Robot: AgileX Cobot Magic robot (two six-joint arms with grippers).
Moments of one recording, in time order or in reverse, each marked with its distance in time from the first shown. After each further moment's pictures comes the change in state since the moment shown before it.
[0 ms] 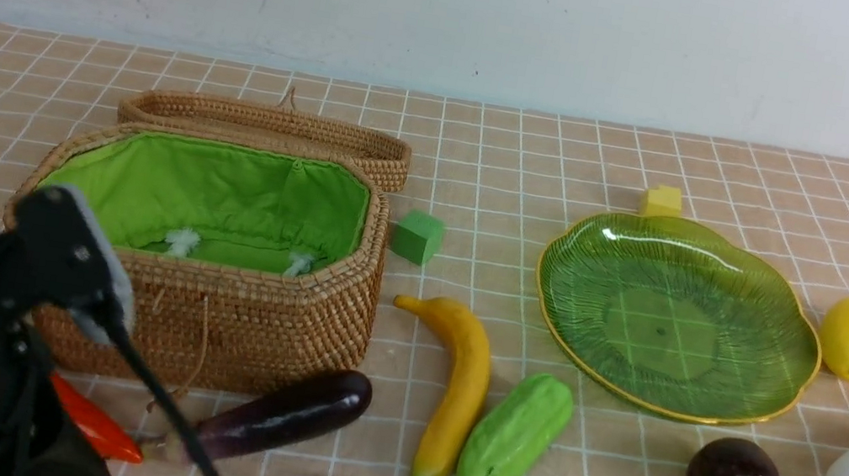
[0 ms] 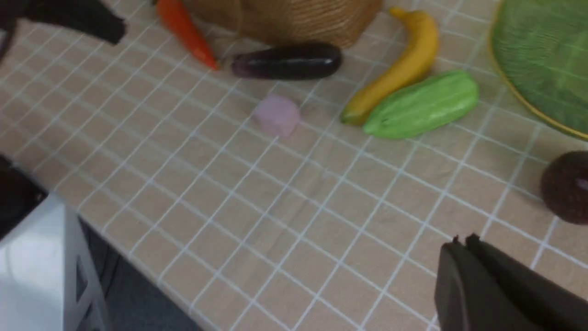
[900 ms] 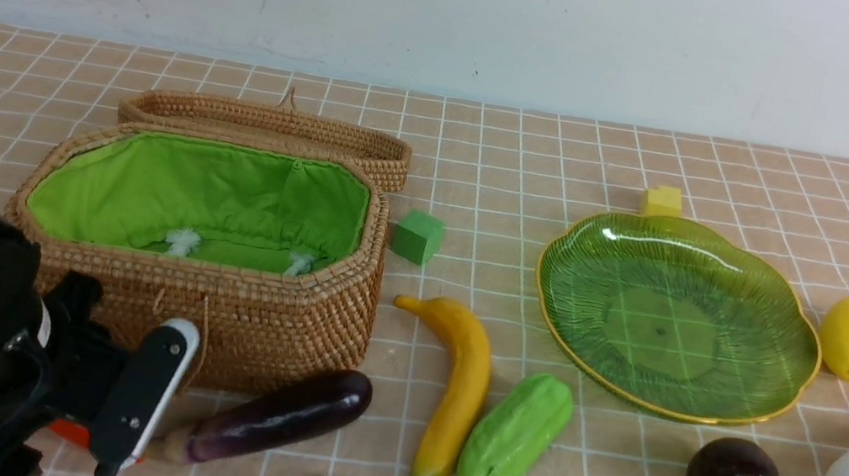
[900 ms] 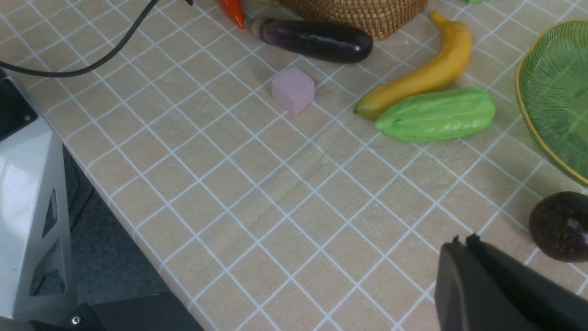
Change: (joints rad) right arm 0.064 0.006 -0.005 -0.069 0.017 -0.069; left arm -0.042 0.413 0.000 0.634 -0.371 0.440
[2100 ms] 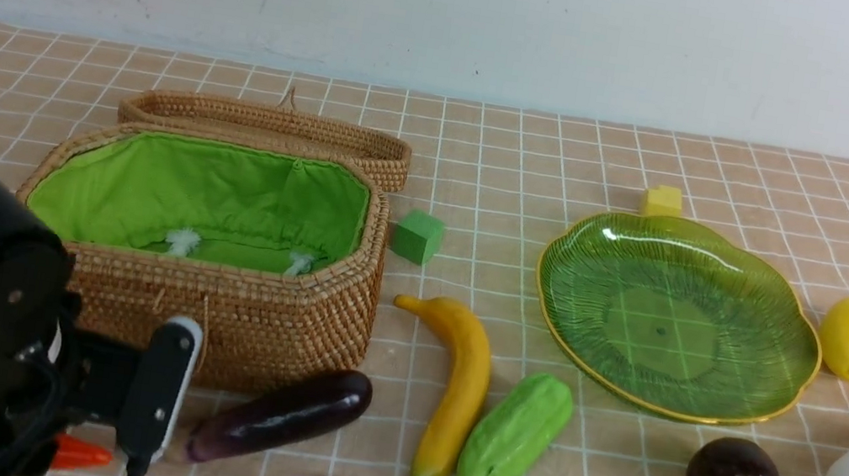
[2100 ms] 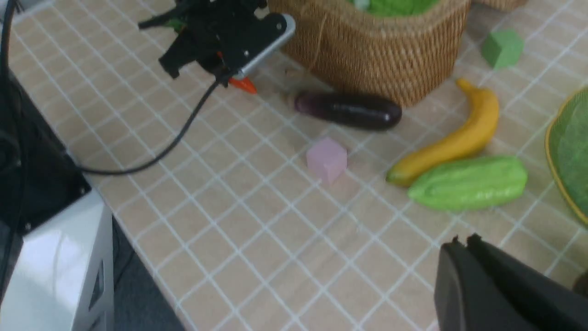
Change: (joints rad) right arm 0.000 0.000 0.000 0.078 -0.199 0.000; left arm -0.098 -0.094 -0.065 0.053 0.236 -0.396
